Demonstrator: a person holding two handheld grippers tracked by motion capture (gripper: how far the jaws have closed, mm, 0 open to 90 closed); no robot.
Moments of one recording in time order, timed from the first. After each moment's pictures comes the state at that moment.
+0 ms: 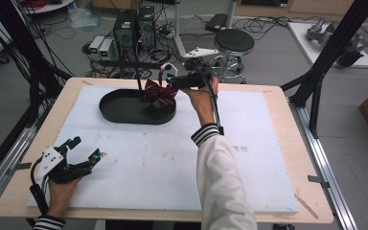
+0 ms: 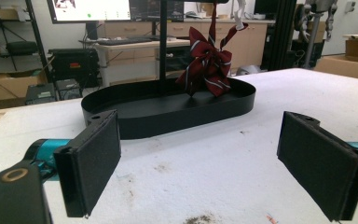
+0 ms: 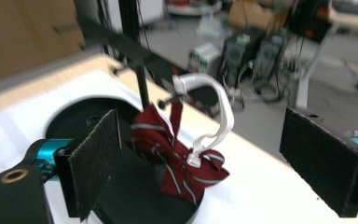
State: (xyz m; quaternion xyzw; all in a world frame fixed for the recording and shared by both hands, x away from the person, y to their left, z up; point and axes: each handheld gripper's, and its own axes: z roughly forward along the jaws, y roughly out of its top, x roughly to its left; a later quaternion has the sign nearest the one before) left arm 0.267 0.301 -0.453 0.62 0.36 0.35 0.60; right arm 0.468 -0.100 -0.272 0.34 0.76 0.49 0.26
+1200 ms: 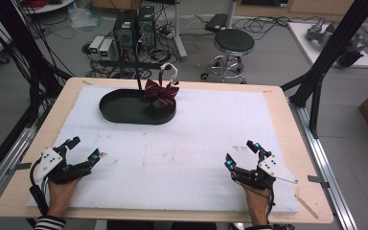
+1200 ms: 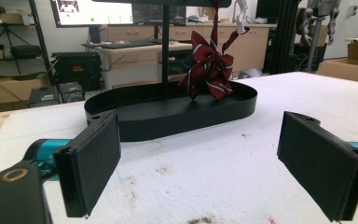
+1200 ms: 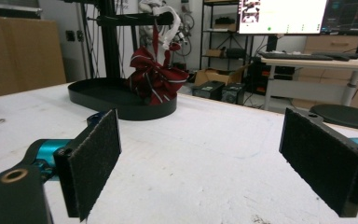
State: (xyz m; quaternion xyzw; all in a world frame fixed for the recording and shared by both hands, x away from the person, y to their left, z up) left arm 0.265 0.301 -0.454 0.61 0.36 0.36 0.60; right arm 0.254 -0.266 -0.434 0.35 0.63 0.60 0.34
